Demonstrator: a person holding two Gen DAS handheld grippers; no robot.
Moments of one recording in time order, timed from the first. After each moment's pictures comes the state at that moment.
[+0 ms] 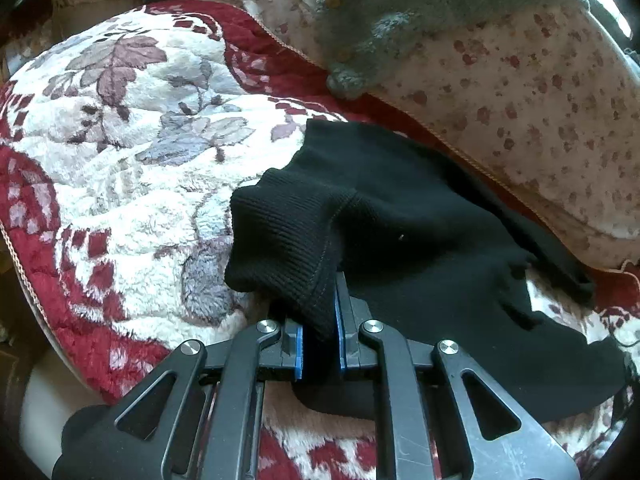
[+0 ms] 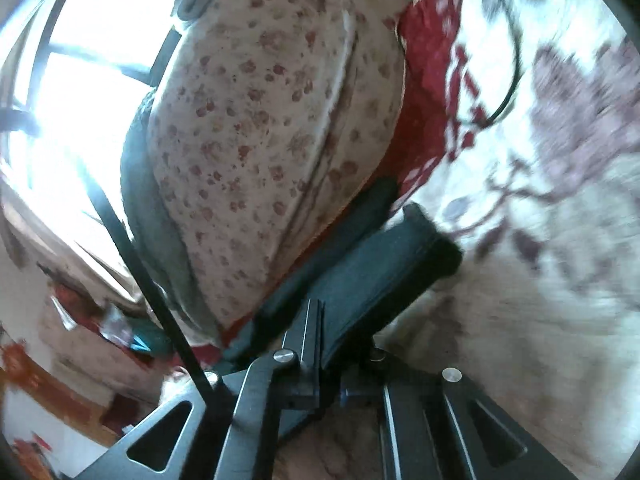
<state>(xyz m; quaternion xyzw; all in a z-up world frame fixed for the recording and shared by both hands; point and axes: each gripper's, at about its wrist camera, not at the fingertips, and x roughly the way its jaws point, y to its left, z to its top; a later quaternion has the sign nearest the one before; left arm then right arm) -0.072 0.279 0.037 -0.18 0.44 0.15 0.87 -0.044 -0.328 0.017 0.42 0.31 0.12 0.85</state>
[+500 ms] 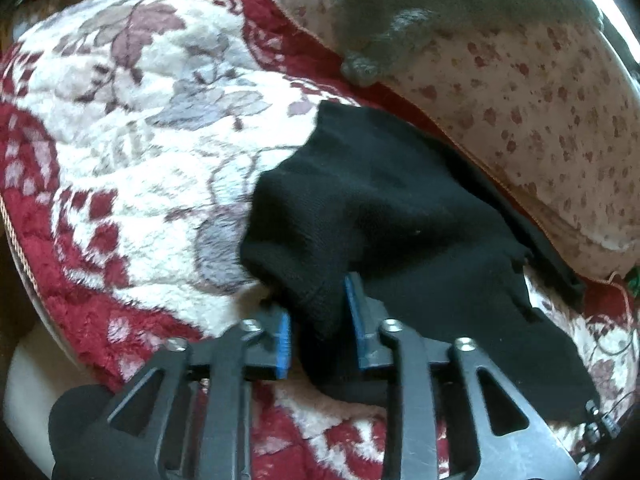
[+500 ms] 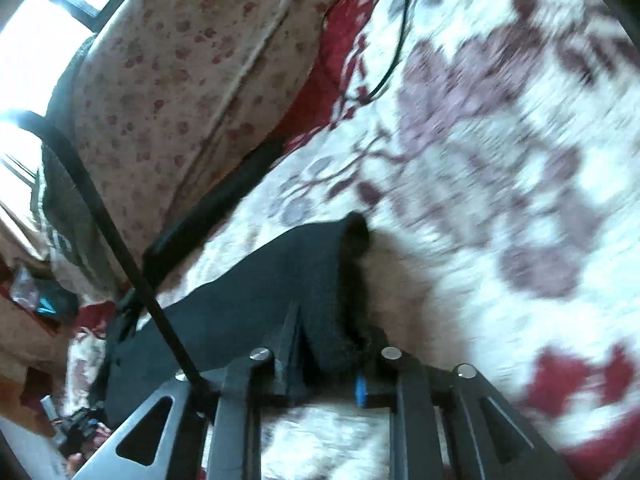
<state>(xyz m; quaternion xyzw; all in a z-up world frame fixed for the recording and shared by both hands) -0.092 0.298 0.025 -0.24 0.45 0.14 0.85 -0.089 -0.355 -0.006 0.30 0.43 -0.02 0.85</state>
